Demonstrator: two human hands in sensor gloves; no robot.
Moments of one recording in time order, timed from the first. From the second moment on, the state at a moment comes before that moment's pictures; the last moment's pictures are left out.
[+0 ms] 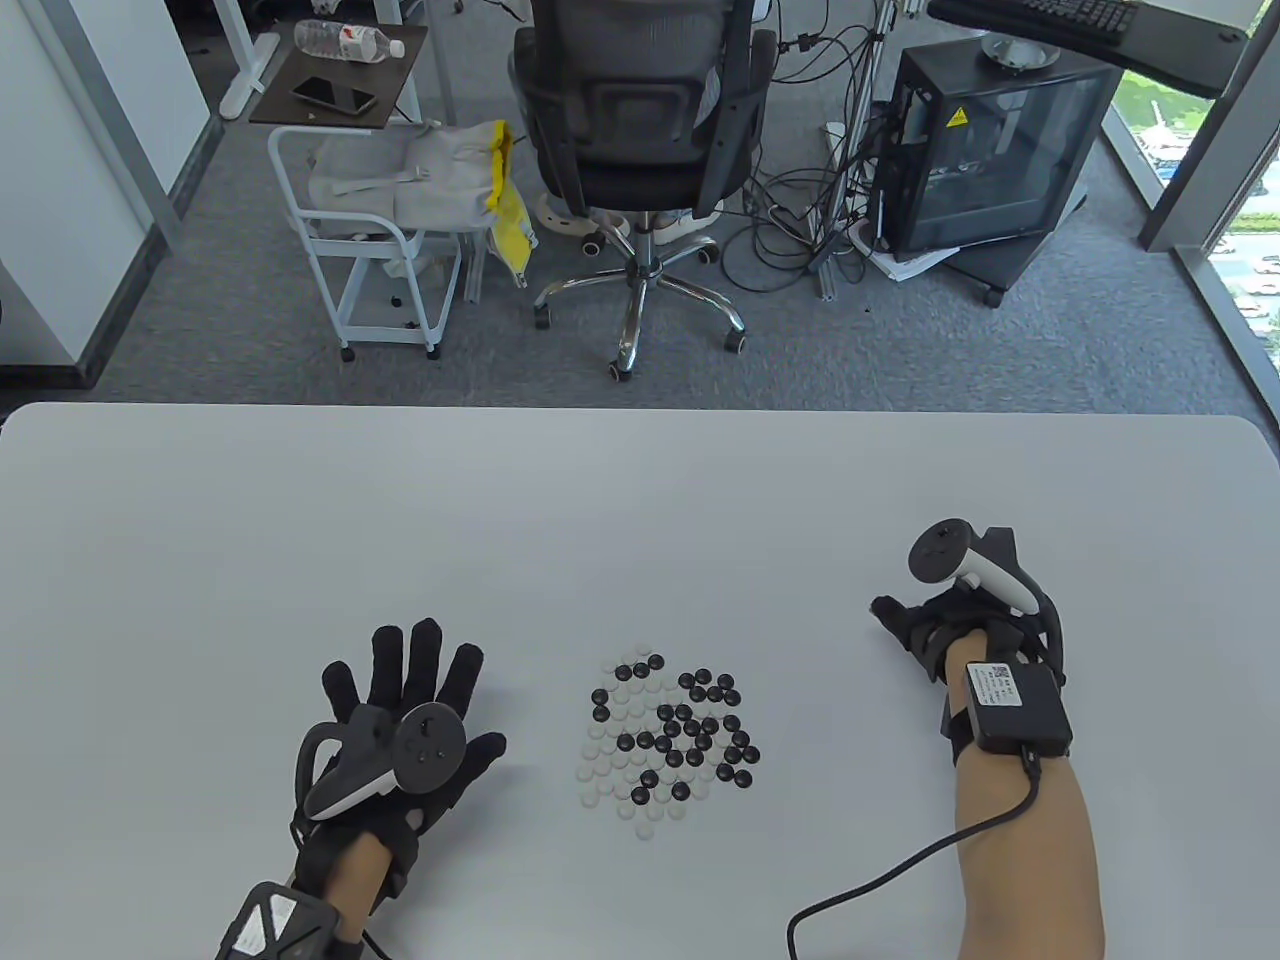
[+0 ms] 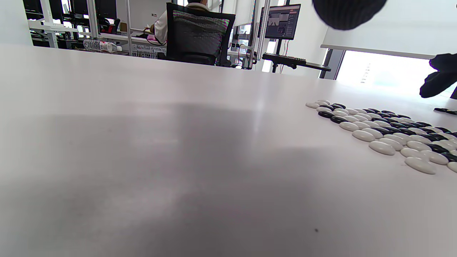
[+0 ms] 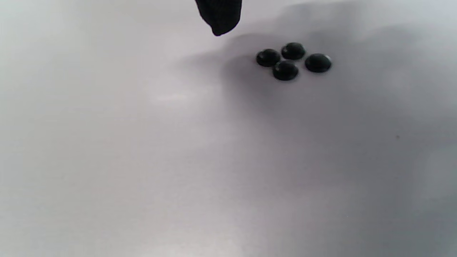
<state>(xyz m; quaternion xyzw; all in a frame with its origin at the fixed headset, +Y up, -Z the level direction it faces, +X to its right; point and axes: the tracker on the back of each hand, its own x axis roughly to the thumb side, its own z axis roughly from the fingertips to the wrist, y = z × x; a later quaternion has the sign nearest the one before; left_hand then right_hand) -0.235 -0.753 -0.281 -0.10 -0.14 0.03 0.98 0.264 -0.734 -0.425 -0.03 0.31 0.94 0.12</state>
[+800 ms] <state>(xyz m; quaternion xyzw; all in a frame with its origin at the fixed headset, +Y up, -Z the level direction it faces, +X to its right) -0.235 -0.753 -0.280 -0.09 -0.14 0.03 0.98 0.125 -0.760 -0.403 0.23 0.38 0.89 0.11</state>
